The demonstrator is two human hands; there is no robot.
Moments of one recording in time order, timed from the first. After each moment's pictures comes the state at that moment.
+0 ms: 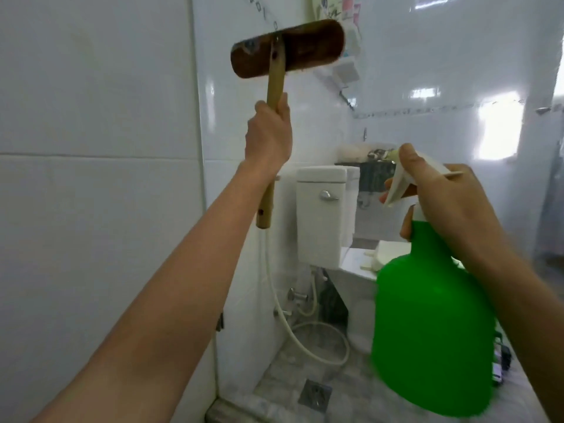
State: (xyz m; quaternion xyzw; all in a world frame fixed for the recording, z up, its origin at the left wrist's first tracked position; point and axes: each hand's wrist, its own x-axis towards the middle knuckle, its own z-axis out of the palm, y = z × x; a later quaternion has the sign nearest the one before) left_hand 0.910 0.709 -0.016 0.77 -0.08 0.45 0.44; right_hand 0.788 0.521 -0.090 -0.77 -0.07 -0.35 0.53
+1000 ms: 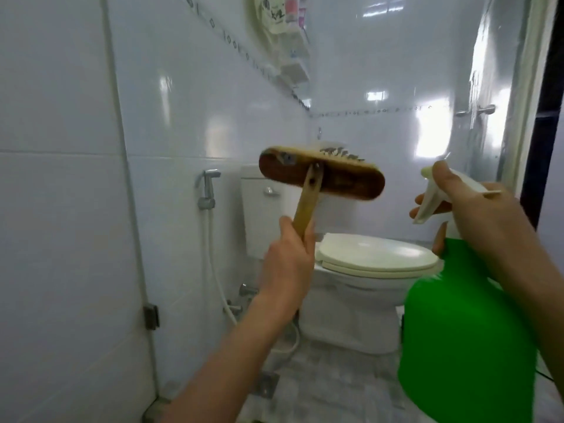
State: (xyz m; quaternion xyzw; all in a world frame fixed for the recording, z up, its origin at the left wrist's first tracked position) left_hand 0.820 0.569 -0.185 0.82 -0.16 0.35 0.43; right_hand 0.723 0.389 -0.113 -0.78 0.03 -0.37 0.51
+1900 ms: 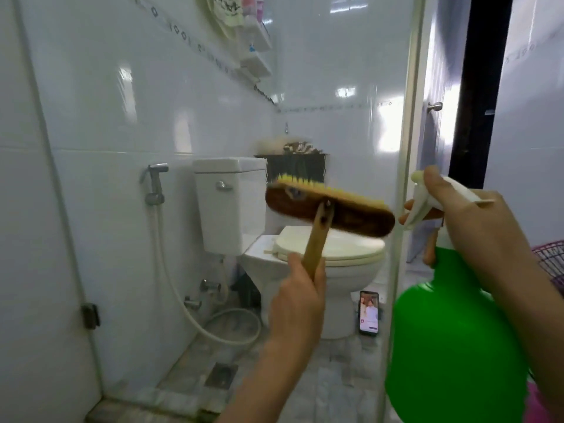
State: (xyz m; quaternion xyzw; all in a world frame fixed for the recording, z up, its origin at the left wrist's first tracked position) left_hand 0.762 0.450 -0.239 0.85 -0.17 0.32 0.40; right_hand 0.666 0.296 -0.130 -0.77 0.05 -0.37 0.51
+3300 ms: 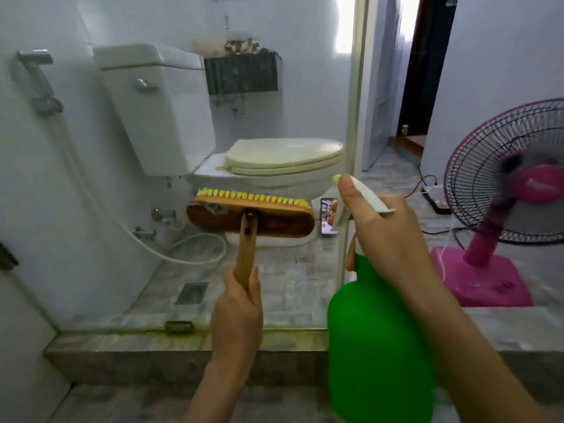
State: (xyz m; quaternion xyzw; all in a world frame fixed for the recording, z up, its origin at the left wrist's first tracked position) left_hand 0.744 0.479 -0.417 0.87 -0.11 0.26 0.41; right_hand 0.666 0.322 -0.284 -0.79 0.14 -0.29 0.53
